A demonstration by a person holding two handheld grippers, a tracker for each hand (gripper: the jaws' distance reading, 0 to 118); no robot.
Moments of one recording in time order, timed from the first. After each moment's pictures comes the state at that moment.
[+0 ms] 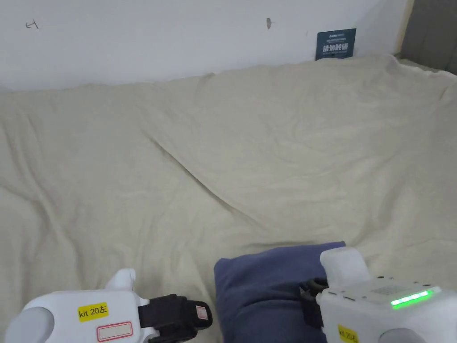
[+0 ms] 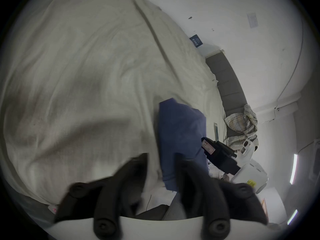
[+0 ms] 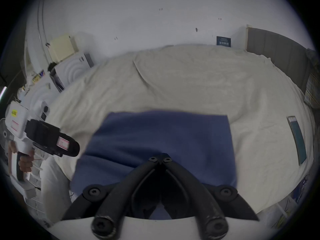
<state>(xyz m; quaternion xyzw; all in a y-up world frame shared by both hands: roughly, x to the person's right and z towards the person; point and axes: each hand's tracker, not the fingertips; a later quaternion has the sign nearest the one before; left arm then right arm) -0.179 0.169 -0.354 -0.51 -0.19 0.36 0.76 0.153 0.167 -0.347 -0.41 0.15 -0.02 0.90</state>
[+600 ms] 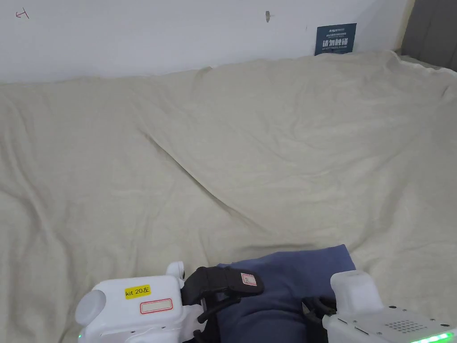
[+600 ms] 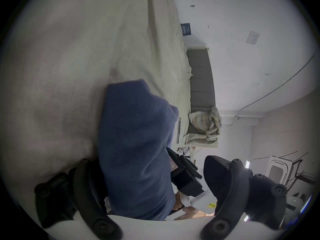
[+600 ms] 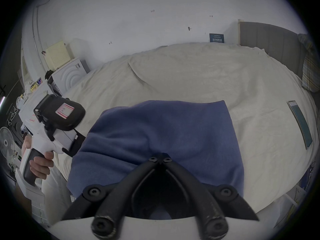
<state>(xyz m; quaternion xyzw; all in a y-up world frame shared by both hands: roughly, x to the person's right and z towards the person) -0.135 0.105 -0.415 -0.52 -0.33 0.51 0.60 0.165 0.154 -0.337 -0.39 0.15 -0.06 0.91</state>
